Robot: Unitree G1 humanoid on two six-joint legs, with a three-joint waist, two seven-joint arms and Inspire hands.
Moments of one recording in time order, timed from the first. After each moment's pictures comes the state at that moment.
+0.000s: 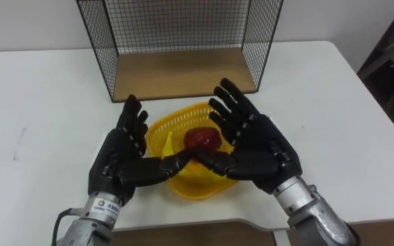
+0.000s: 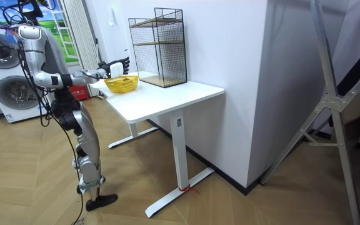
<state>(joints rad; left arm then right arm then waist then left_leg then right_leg) 0.27 0.18 -0.19 -0.09 -0.46 -0.15 -0.07 0.19 -0.22 0.20 -0.14 0.57 -0.10 0.34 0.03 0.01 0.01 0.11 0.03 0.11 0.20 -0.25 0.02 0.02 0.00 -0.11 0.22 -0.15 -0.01</state>
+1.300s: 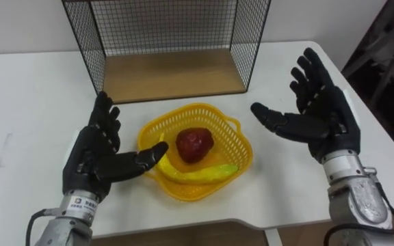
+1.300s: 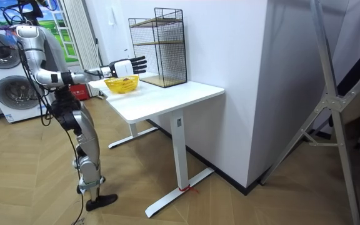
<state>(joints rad) 0.27 0.22 -0.10 -0.08 -0.45 -0.16 -0.05 0.09 -0.27 0.01 -0.02 0.42 -0.13 0.05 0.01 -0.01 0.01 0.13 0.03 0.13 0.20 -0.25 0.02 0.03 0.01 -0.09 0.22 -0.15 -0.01</state>
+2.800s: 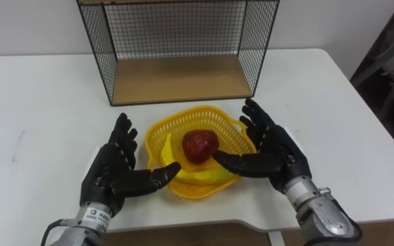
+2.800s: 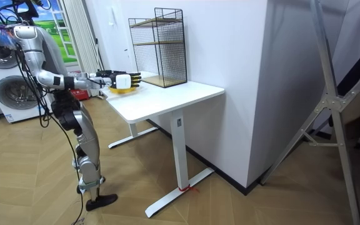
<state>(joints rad) 0.27 0.22 -0.16 0.03 -0.45 -0.15 -0.09 0.09 -0.23 0.15 0.21 0.38 -0.13 0.19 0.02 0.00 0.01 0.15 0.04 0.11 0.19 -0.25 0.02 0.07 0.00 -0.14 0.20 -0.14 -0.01</state>
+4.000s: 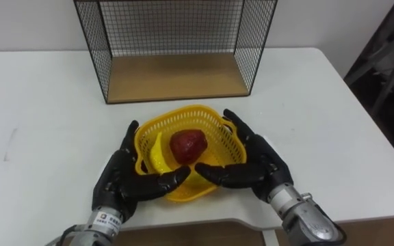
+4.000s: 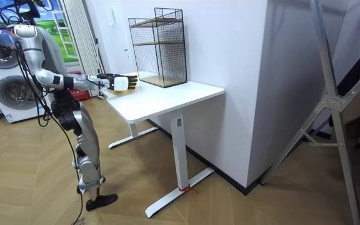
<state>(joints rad) 0.27 0.19 -0.24 0.06 -0.55 -0.15 -0.07 0.09 -0.21 0.26 0.22 0.43 -0.13 0.22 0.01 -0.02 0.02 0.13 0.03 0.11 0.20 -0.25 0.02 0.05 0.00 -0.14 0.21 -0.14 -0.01</state>
